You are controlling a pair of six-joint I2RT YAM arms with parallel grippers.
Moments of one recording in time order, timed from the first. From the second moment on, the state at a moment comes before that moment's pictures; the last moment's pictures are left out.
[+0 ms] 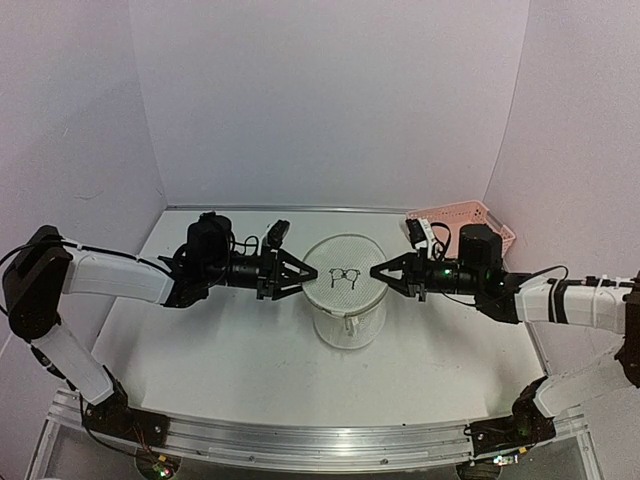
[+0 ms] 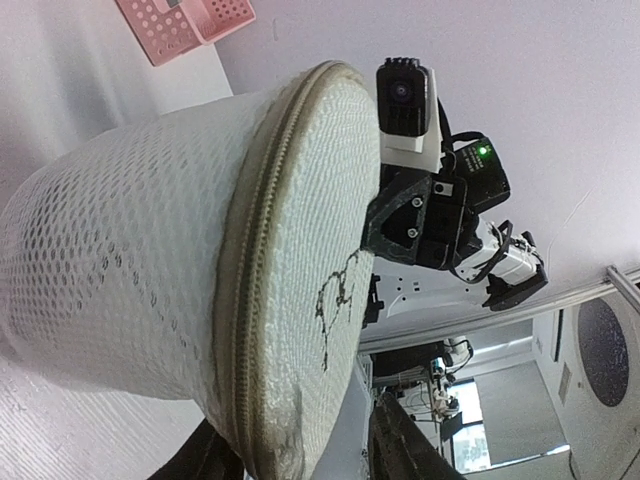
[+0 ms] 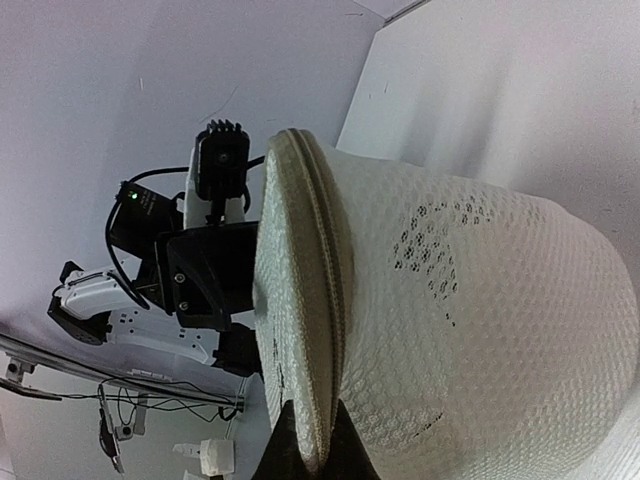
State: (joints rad) left arm -0.77 1.57 0.83 0.56 0.79 -1.05; right arm 0.60 1.28 0.60 0.44 -0.66 0.98
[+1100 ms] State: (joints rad) left arm -0.77 1.51 0.77 0.58 0.89 -1.00; right arm 0.65 1.33 0.69 0.26 -0.80 0.79
